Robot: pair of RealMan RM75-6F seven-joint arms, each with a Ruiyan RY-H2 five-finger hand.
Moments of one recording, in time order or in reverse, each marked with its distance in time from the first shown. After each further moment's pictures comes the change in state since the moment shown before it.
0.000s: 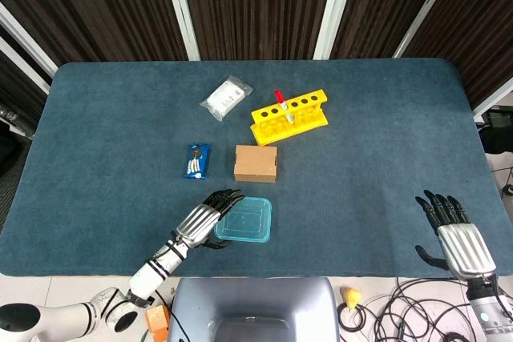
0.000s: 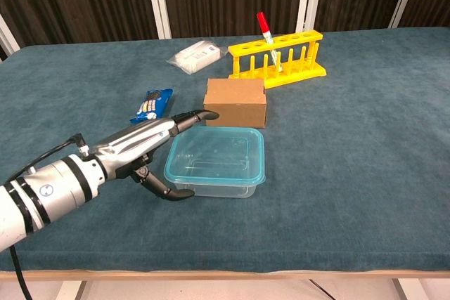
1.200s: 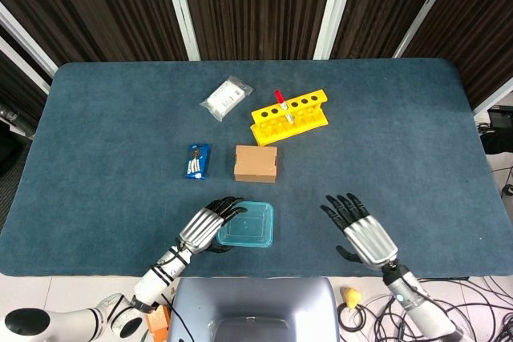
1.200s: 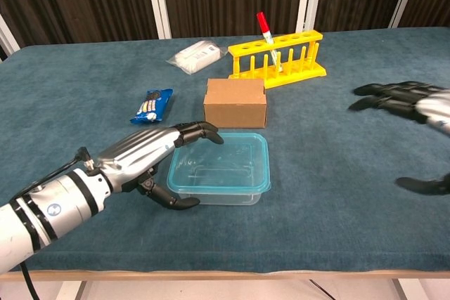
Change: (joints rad) left arm 0.027 -0.067 0.022 0.060 0.015 0.045 0.091; right arm 0.204 -0.326 0.026 0.067 -0.161 -0.169 -0.177
